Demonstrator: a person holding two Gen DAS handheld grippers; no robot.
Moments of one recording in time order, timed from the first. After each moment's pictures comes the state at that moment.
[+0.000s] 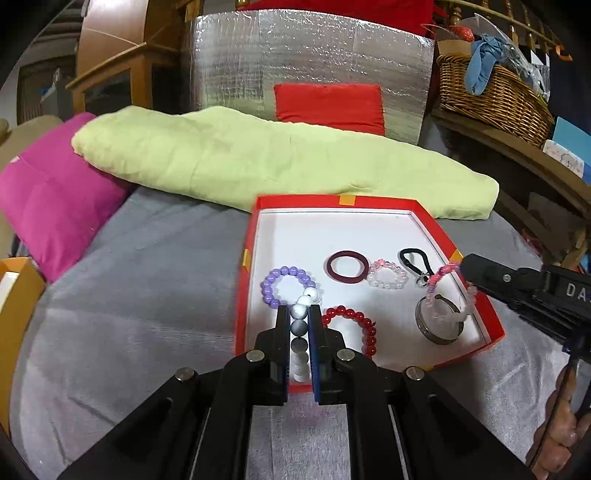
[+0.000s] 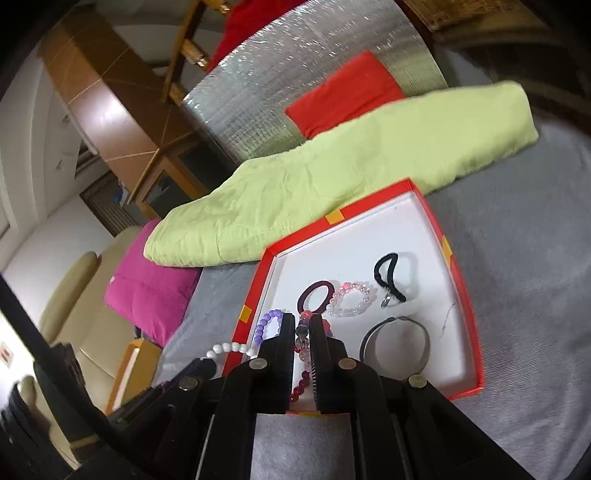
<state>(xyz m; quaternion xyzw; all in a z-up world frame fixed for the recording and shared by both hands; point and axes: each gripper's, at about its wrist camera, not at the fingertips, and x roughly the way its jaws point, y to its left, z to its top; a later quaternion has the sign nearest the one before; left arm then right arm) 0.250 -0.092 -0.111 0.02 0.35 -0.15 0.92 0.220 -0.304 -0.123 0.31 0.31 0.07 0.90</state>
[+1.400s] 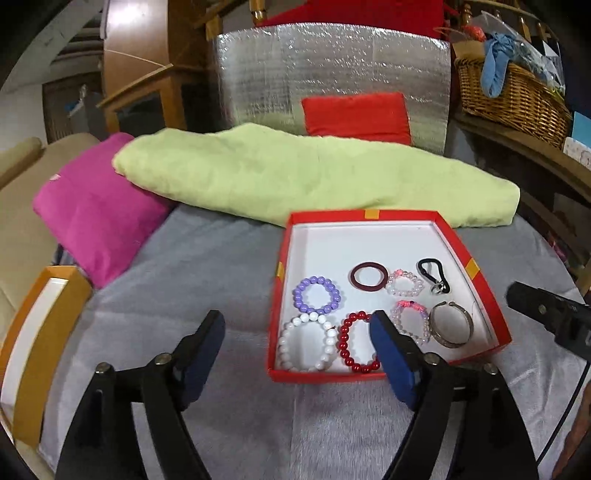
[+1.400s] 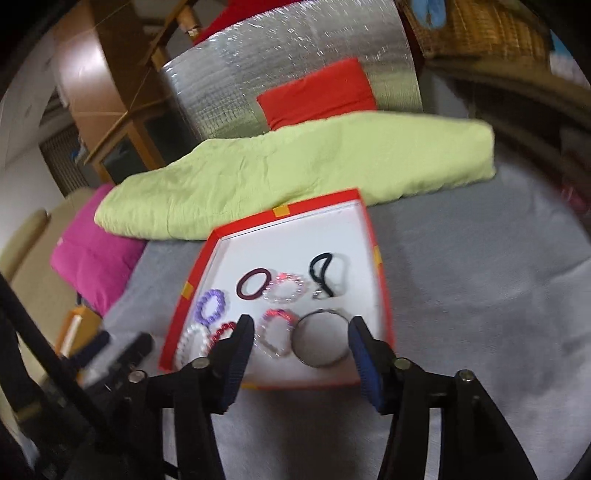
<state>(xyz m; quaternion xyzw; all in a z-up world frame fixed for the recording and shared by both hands) 0.215 -0.092 -0.077 0.06 0.33 -0.07 0.94 0.180 -0.301 -0.085 0.16 0.36 -0.04 0.92</state>
